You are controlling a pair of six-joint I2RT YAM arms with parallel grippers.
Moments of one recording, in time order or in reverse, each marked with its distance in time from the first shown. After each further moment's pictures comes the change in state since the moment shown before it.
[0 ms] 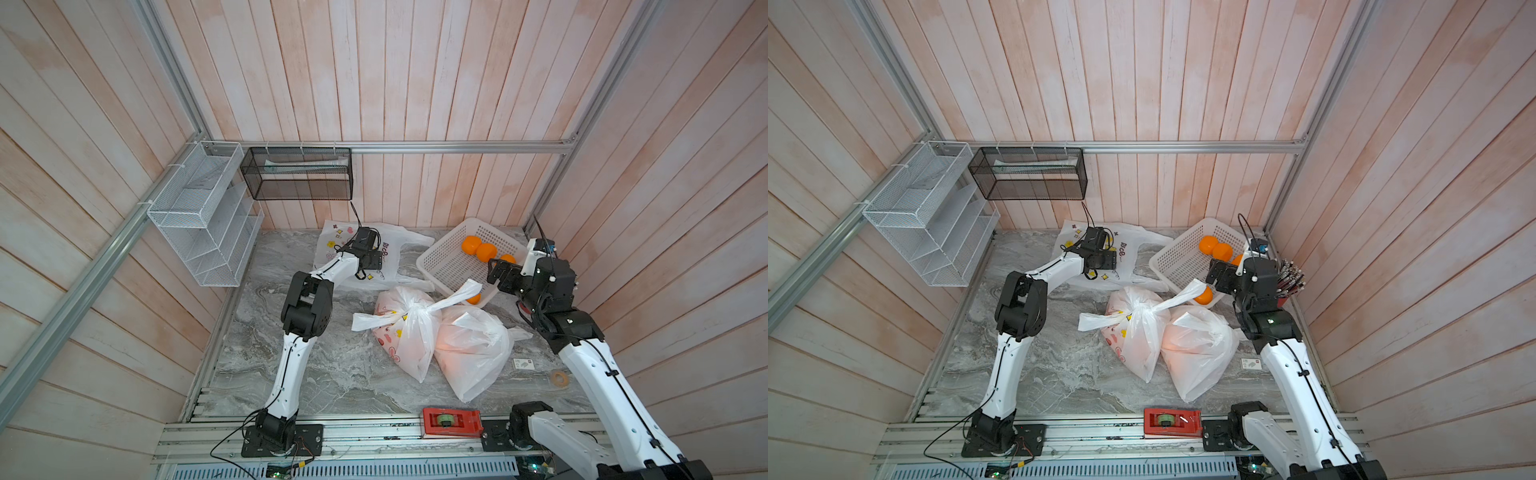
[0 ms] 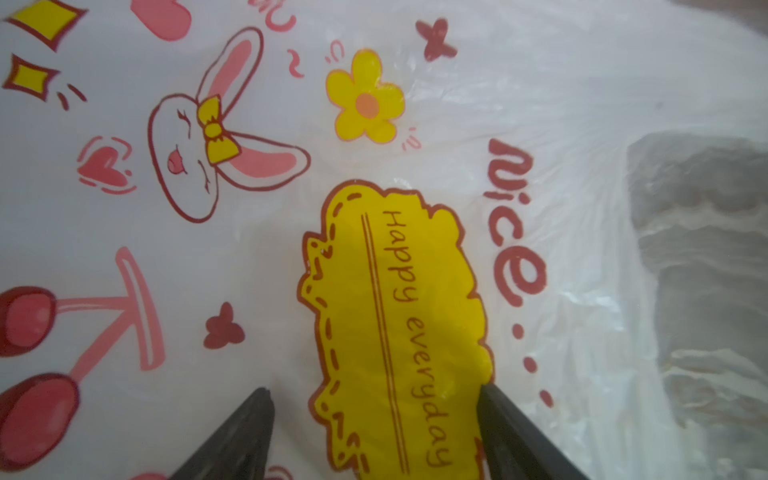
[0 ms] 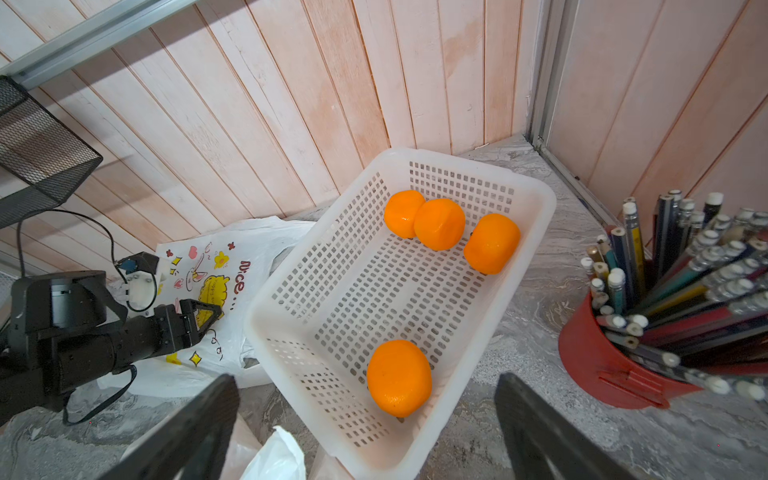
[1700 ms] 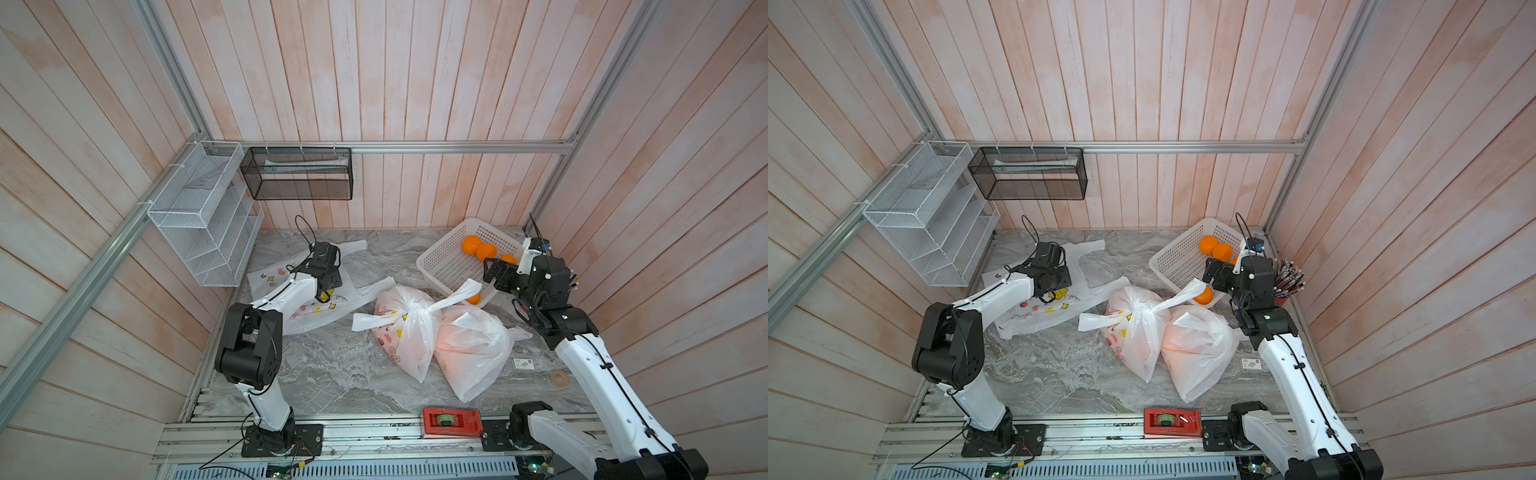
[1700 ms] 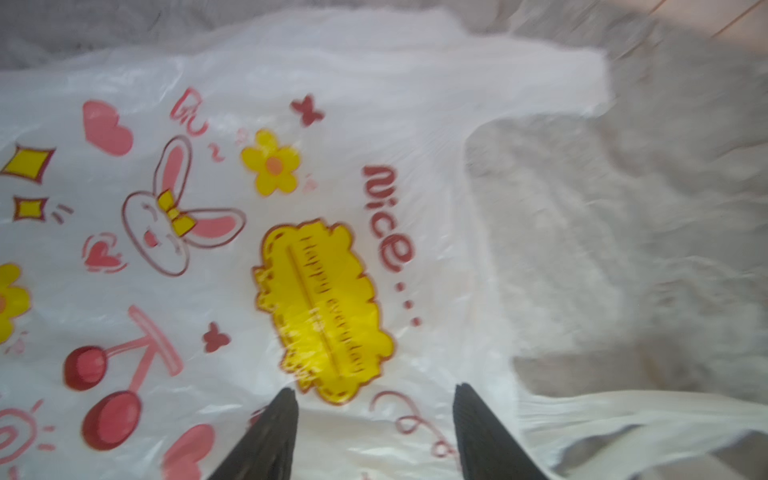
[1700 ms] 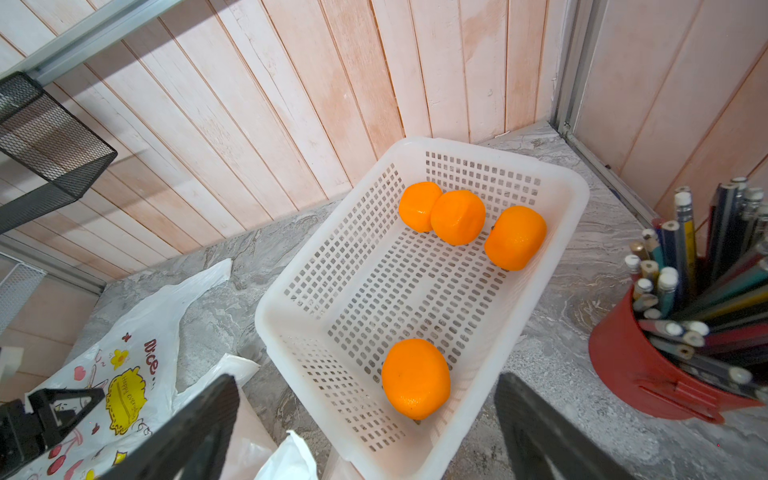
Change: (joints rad) left arm 0.098 -0.647 -0.648 -0.016 -0.102 -0.228; right arm -0.002 0.032 -0.015 0.043 -0.048 0.021
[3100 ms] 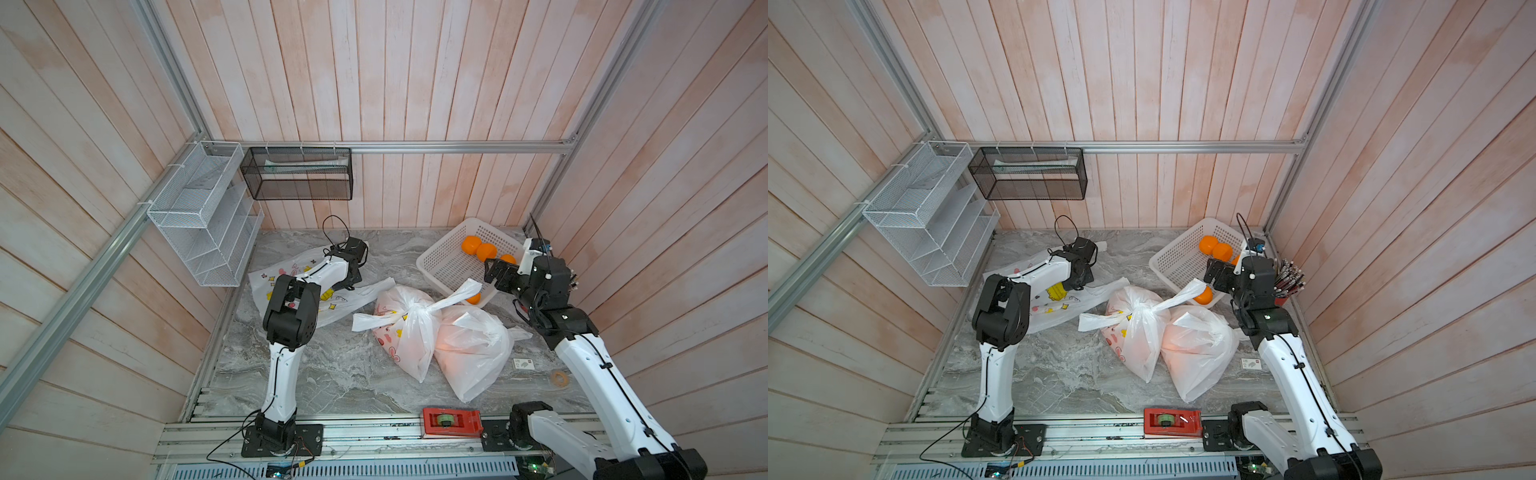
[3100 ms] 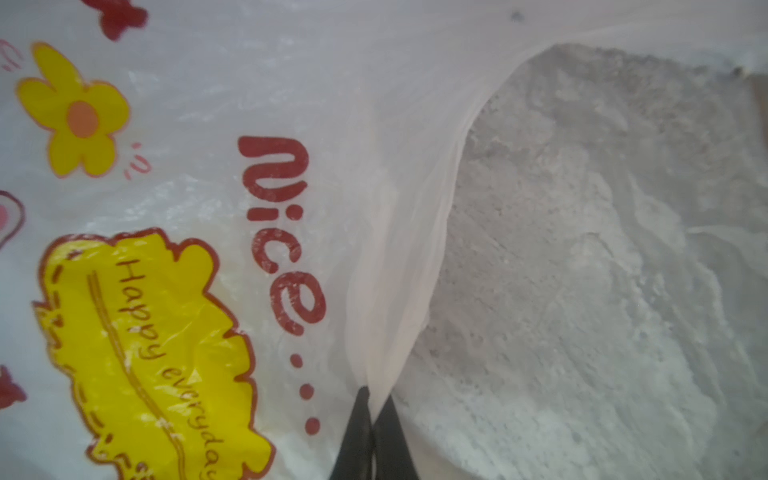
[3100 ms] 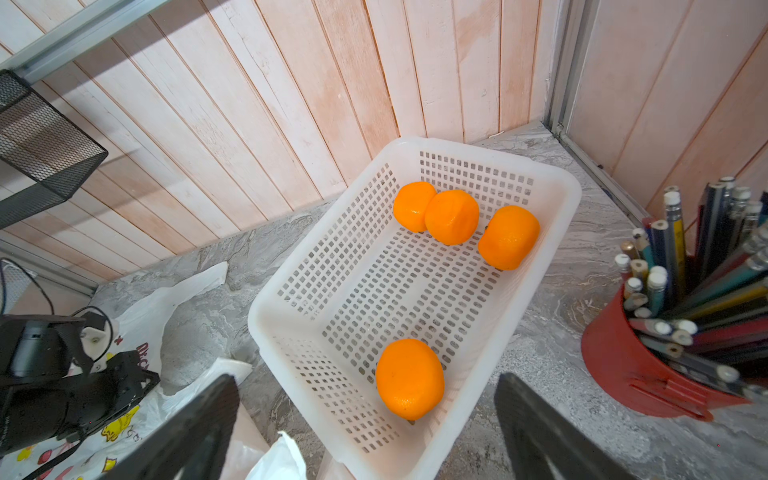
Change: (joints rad) left arm -0.060 0.385 0.347 -0.224 -0.099 -0.185; right arm -0.011 0.000 -0.002 0.001 0.001 -0.007
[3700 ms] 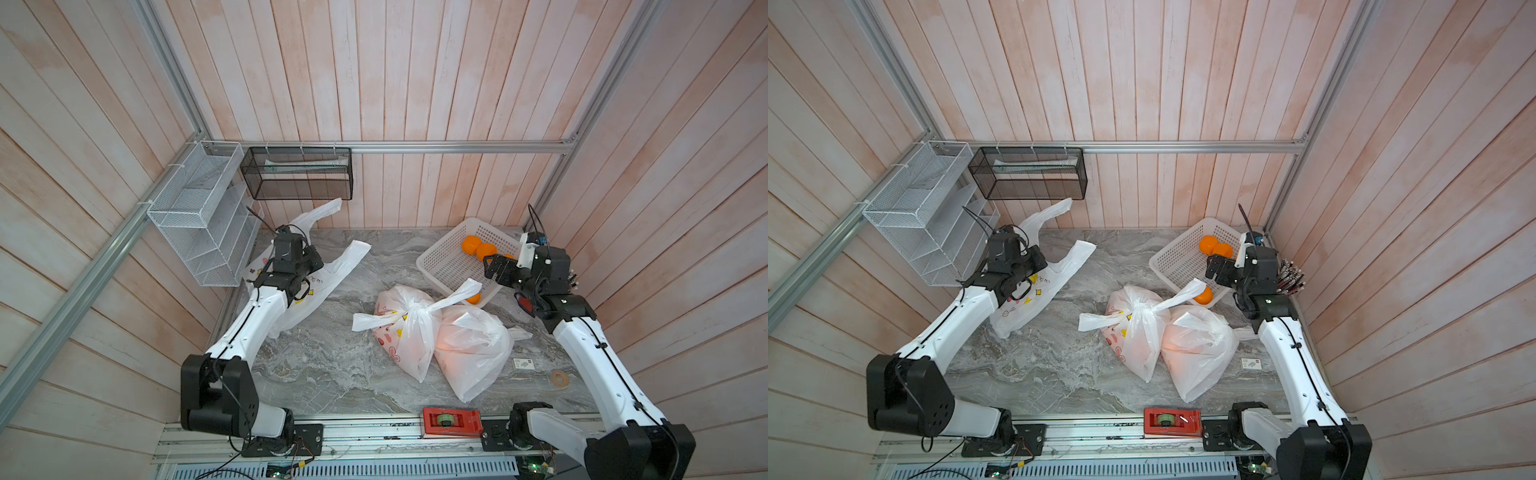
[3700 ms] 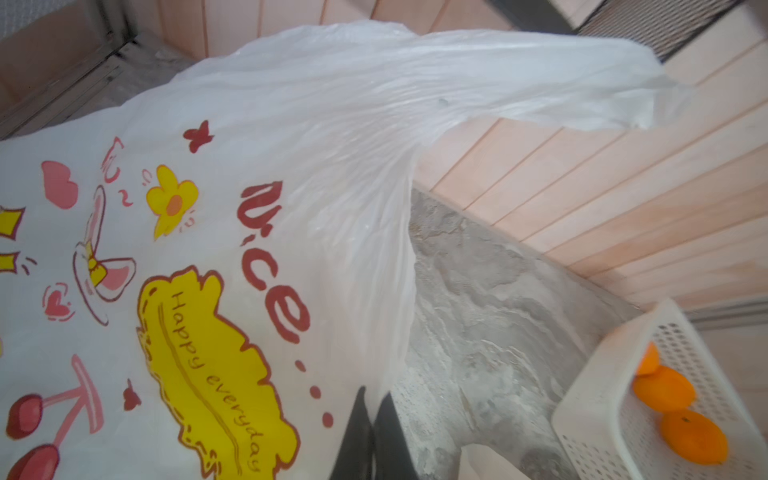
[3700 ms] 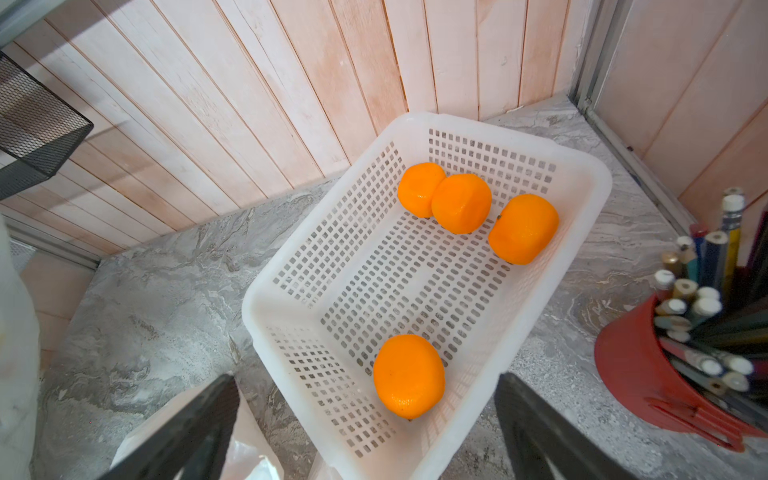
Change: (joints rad) left arm 0.241 -0.768 -0.532 0.432 0.370 0.142; right arm -0.093 0.133 0.080 -0.042 -0.161 -0.046
